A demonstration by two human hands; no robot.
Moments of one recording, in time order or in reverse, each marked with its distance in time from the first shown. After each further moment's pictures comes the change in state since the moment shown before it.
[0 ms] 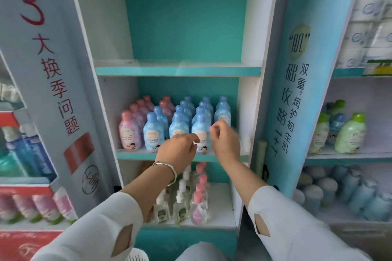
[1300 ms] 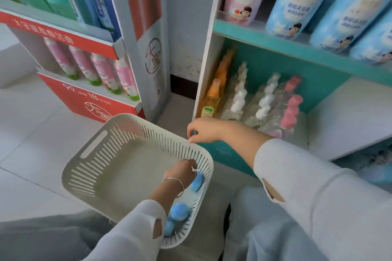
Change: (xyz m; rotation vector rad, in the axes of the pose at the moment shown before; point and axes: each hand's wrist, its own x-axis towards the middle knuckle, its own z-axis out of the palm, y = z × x) left_hand -0.245 -0.232 0.234 -0.279 -0.697 -0.752; right_hand -0.156 -0.014 0.290 -0.494 -1.536 -0.439
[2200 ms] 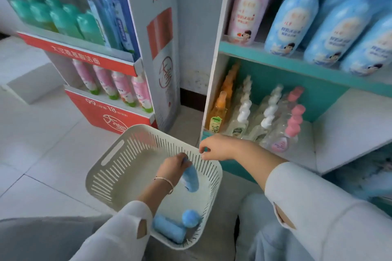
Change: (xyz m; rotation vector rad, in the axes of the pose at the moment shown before) left_hand -0.039 -0.015 -0.064 -0.120 0.195 0.040; right_hand -0.042 -0.021 0.008 0.006 0.009 0.041
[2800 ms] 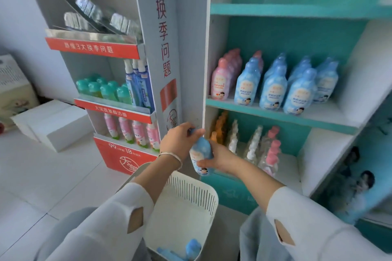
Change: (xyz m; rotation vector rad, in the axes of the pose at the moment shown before) left_hand -0.092 0.140 -0.140 -0.030 0.533 0.280; right_hand -0.103 -0.038 -0.033 0.767 0.455 -0.076
